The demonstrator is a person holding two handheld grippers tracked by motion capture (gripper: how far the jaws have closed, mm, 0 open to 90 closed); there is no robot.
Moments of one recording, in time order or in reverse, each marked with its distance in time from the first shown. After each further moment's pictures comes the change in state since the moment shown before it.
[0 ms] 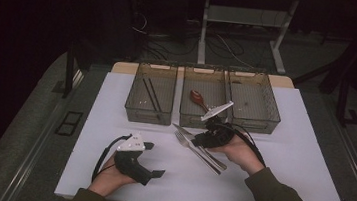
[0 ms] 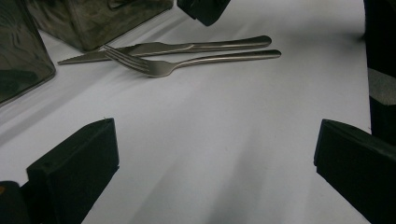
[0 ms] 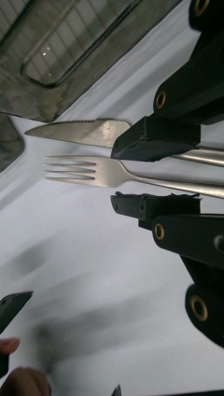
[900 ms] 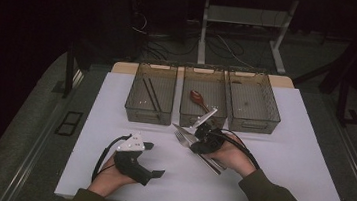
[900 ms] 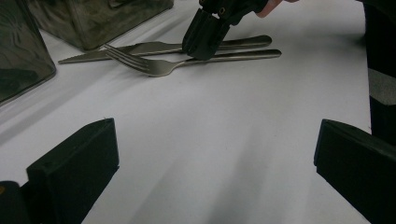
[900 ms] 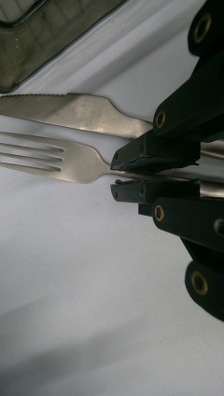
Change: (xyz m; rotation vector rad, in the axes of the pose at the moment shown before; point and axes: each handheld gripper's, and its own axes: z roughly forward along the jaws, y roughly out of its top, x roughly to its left) left arm 0.000 0.000 0.000 0.000 0.001 -0.001; right arm 0.010 -0.003 0.029 0.151 -0.077 -0.091
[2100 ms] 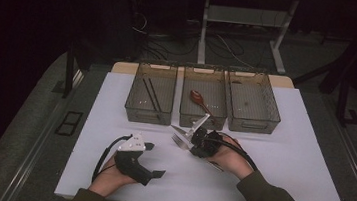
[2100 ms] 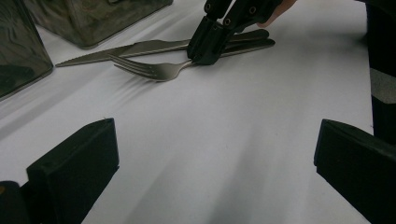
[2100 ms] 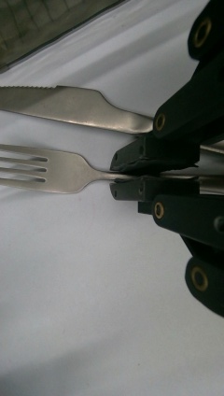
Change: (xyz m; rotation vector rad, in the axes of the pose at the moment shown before) left arm 0.000 -0.001 0.002 0.008 -0.002 -0.006; right arm 0.012 0.000 0.006 0.063 -0.070 -0.107
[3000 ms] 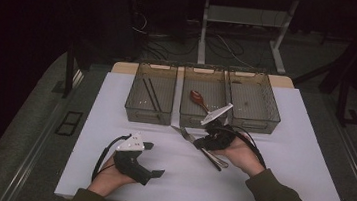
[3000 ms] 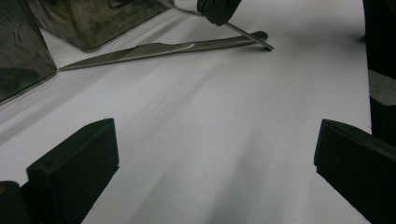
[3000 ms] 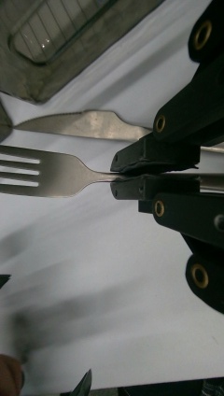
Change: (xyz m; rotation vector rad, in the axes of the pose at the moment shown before) left arm 0.001 0.000 -0.002 -0.010 0.000 0.002; right arm -0.021 -0.013 -0.039 -0.200 0.162 0.141
